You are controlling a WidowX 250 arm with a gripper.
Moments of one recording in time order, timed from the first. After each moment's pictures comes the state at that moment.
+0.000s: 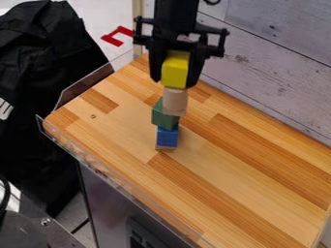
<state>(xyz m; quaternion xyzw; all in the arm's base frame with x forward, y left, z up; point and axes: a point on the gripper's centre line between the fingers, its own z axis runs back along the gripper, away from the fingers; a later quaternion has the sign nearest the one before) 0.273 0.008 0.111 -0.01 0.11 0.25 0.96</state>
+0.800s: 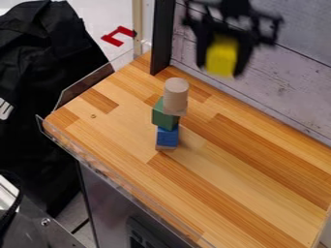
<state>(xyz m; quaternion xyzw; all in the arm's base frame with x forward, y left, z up) 0.297 -0.050 0.119 -0.01 0.08 0.16 0.98</state>
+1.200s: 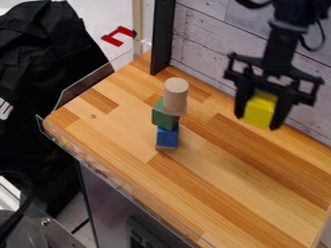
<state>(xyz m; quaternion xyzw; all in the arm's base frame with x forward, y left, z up) 0.299 -0.101 0.076 -0.03 0.13 0.08 0.99</state>
